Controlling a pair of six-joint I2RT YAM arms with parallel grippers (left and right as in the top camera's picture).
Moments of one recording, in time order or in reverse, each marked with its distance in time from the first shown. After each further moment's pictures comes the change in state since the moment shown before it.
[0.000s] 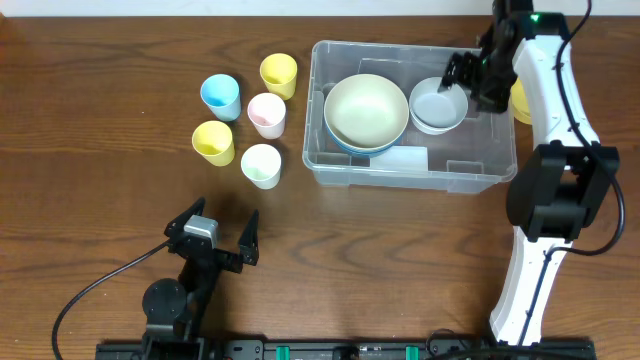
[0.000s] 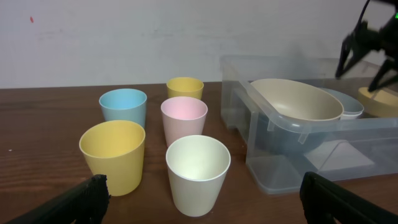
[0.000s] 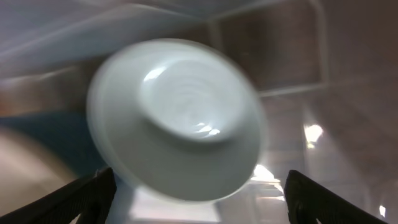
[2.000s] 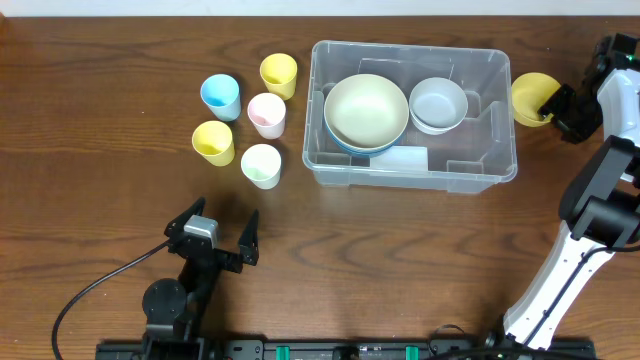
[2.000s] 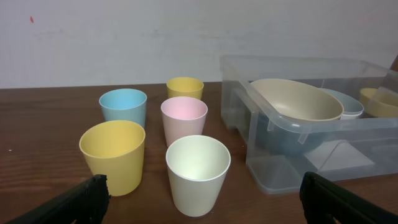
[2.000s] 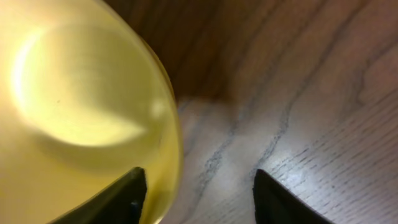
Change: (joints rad) left arm 0.000 0.000 0.000 0.000 0.000 0.000; right arm -0.374 0.061 -0.195 0.227 0.235 0.054
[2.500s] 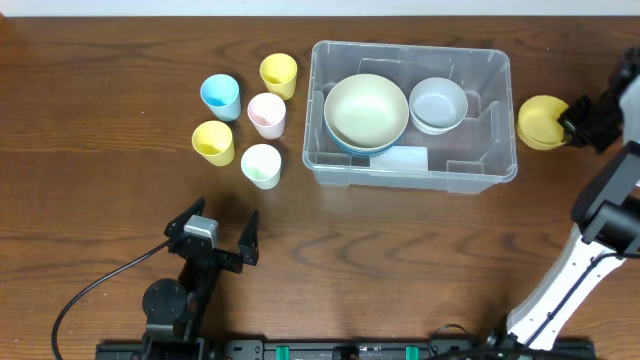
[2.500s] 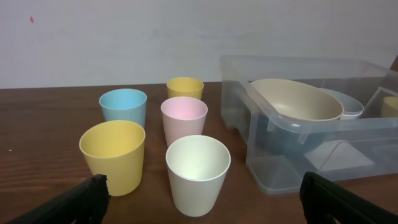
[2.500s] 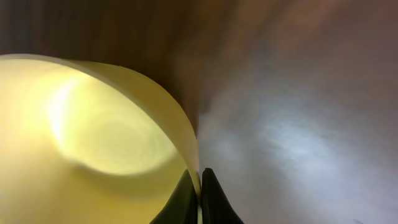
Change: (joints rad) left arm 0.000 0.000 0.000 0.000 0.000 0.000; right arm -0.103 -0.005 0.036 -0.137 -0.044 0.021
